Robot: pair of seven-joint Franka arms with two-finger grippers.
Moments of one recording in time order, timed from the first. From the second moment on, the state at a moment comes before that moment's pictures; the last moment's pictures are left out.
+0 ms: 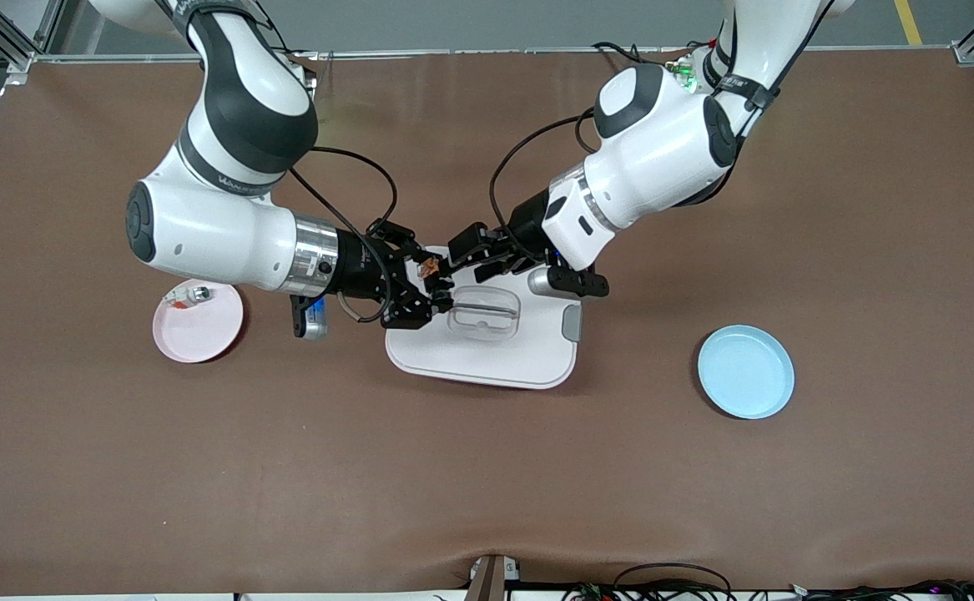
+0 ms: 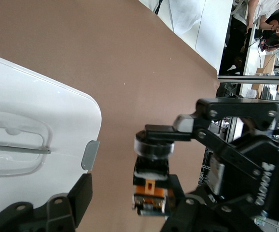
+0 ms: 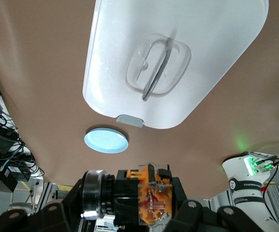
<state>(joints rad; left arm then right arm) -0.27 0.38 -0.48 -1.60 -0.67 2.53 -0.46 0.43 0.42 0.04 -1.38 0.78 1.96 1.54</state>
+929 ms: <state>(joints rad) -0.30 0.40 -0.47 -1.60 -0.66 2.57 -0.44 0.47 0.45 0.03 -1.34 0.78 2.00 1.59</state>
